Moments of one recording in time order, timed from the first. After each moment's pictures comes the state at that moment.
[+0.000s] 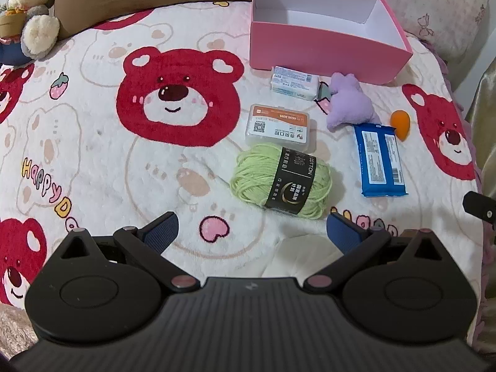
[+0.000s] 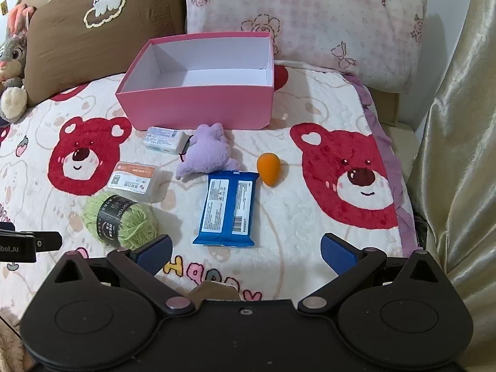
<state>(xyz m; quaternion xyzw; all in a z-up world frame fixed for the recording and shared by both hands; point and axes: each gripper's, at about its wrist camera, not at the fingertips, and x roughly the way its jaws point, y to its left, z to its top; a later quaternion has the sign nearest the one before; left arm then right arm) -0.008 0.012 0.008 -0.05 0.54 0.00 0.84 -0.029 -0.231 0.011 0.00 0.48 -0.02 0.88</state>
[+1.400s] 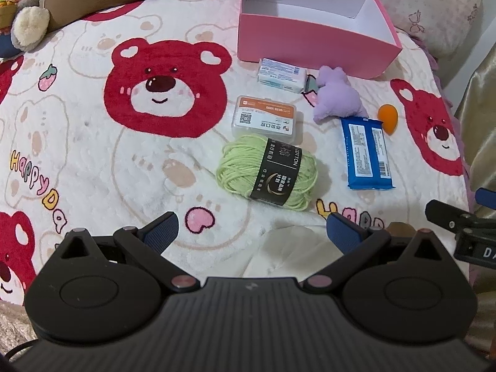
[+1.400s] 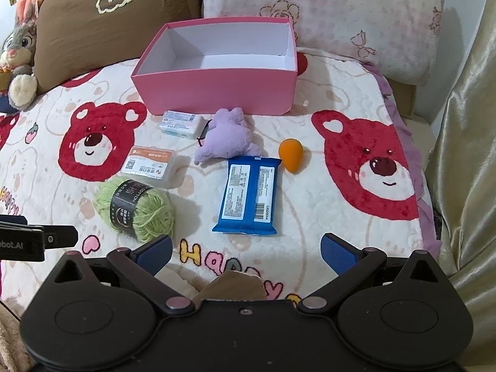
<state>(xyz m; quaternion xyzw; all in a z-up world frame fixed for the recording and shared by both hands) -0.009 0.008 0.009 -0.09 0.55 0.03 0.83 -0.028 -0.212 -0.003 0.00 0.50 0.01 0.87</state>
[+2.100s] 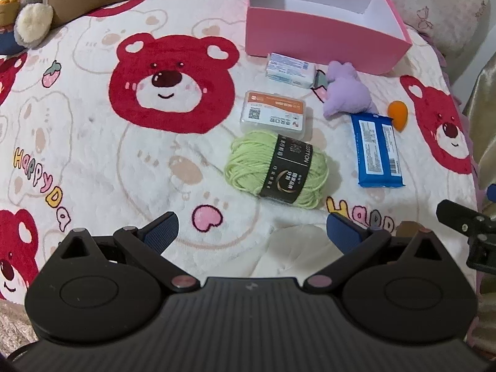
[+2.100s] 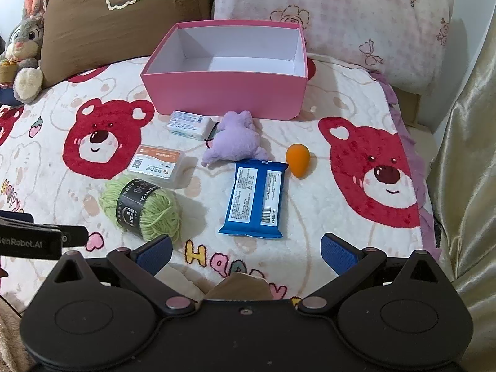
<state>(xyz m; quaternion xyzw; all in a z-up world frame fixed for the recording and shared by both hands) -0.007 0.013 0.000 -0.09 0.55 0.04 0.83 -0.028 -0.202 0.000 -0.01 0.49 0.01 0.87</state>
